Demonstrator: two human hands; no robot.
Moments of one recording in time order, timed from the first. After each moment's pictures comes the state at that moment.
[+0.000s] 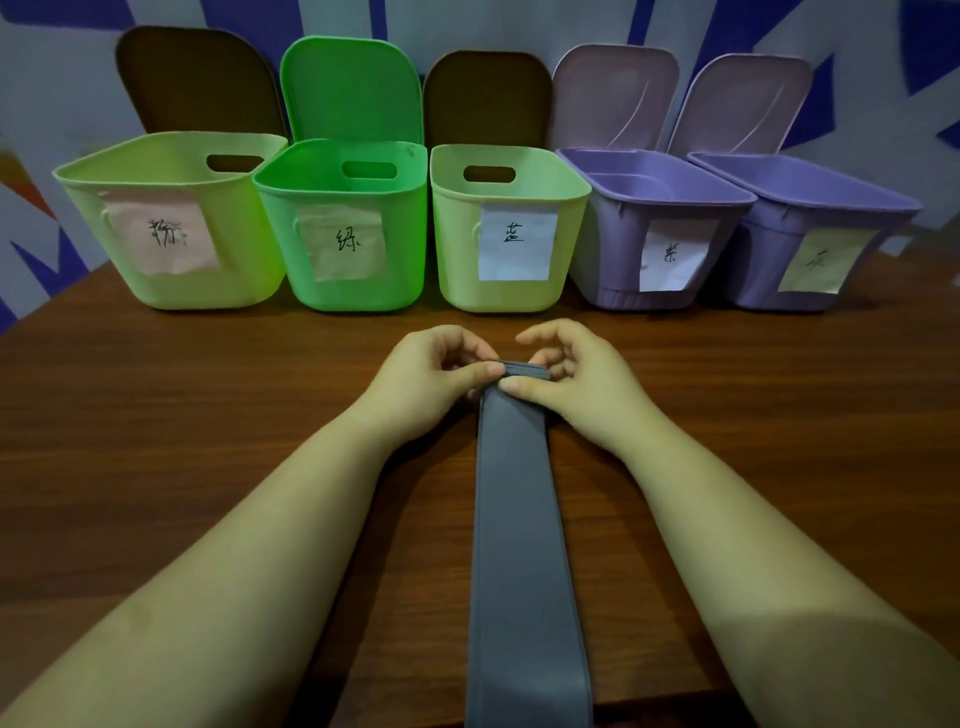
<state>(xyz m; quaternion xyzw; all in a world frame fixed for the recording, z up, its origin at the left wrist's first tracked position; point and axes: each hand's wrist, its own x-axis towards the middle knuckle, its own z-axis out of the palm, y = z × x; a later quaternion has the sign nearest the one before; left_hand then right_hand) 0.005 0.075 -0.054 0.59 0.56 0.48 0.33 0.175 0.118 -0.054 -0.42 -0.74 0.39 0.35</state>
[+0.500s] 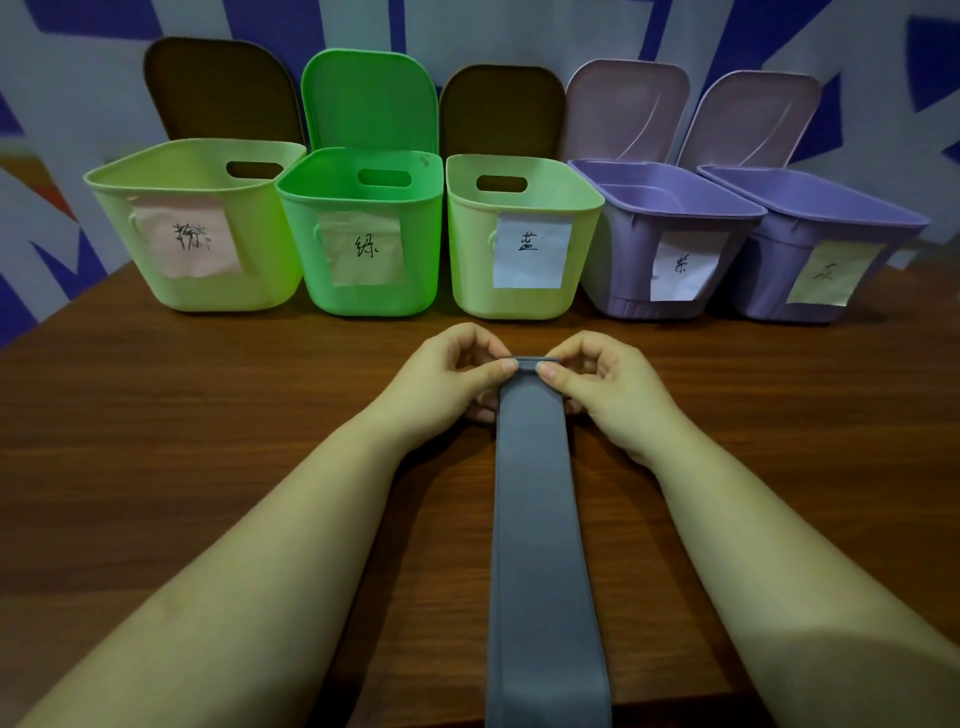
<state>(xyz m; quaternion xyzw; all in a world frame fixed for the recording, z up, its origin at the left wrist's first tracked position) 0.007 0.071 -0.050 0.55 0.51 0.50 0.43 0.177 0.110 -0.046 -0.38 -0.68 0.48 0.41</state>
